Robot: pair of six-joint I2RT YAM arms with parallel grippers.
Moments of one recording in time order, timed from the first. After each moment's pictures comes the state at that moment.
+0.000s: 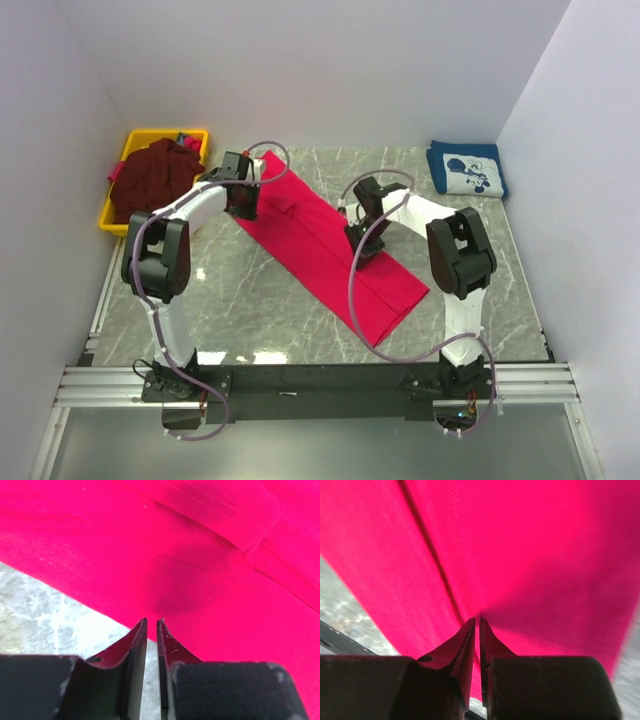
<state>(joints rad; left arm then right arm) -0.24 1.94 1.43 -0.49 0.06 -0.07 0.42 2.02 1.45 -0.88 -0.35 -0.07</state>
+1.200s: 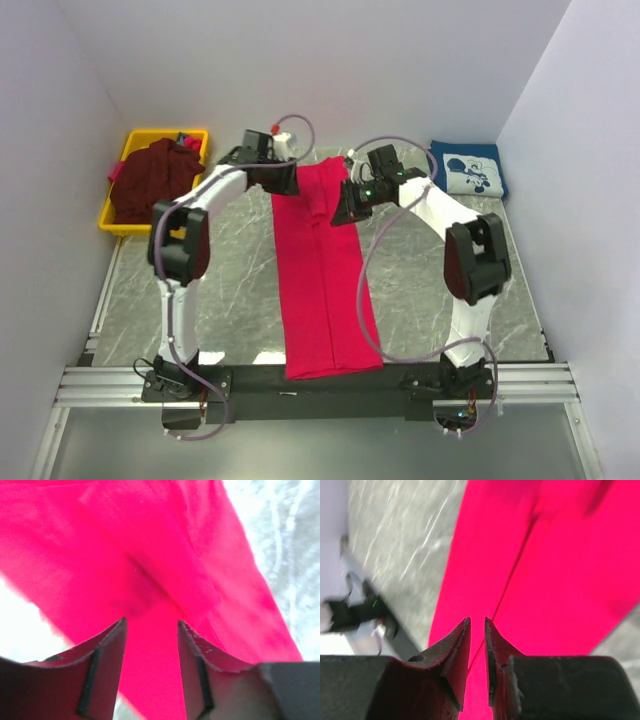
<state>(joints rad) -0.32 2.19 1.81 -0.41 0.38 -0.09 0.35 1.89 1.48 -0.58 -0.71 0.22</state>
